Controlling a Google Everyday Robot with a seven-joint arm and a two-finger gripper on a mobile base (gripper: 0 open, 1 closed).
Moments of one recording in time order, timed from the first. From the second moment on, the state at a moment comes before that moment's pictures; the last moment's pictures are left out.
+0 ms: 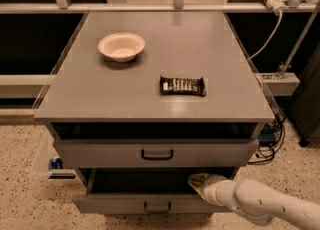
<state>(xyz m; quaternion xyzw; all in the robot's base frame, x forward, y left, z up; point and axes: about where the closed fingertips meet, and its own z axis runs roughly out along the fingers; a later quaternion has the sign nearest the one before) 0.498 -0.143 0.434 -0.44 0.80 0.10 0.41</state>
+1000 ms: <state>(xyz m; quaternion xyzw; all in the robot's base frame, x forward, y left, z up) 0.448 -0.122 0.418 -0.44 0.80 0.18 0.37</state>
